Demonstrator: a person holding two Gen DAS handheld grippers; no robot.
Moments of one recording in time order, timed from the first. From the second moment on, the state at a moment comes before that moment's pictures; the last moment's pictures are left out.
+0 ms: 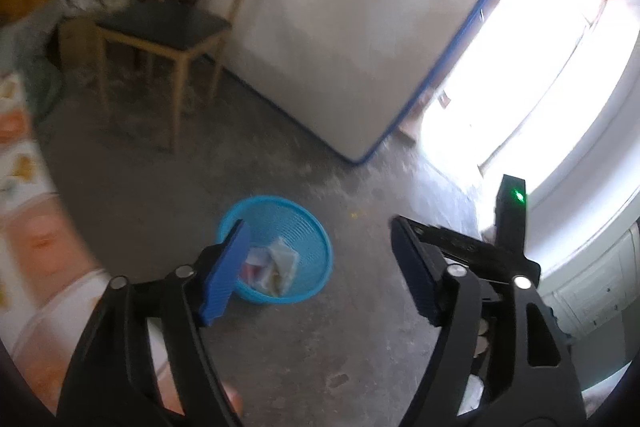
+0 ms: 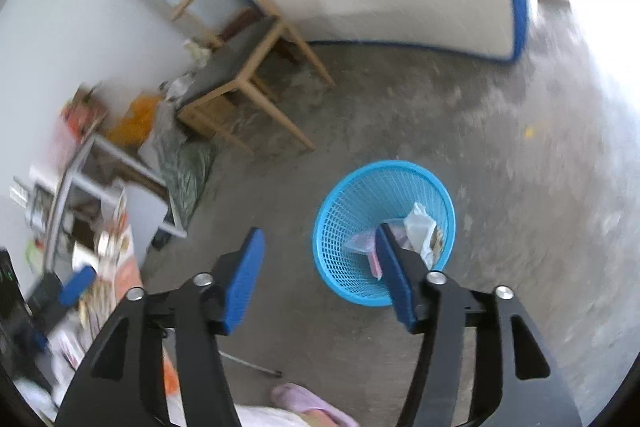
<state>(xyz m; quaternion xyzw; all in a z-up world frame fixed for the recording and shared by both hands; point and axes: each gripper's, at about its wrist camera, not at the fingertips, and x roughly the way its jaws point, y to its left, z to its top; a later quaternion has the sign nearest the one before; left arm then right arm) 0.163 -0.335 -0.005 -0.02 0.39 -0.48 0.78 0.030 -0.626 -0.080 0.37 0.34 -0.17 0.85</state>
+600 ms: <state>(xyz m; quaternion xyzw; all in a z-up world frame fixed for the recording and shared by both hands) 0.081 -0.052 0.034 -0.04 0.29 -0.25 0.92 0.067 -0.378 0.042 0.04 0.36 -0.07 0.93</state>
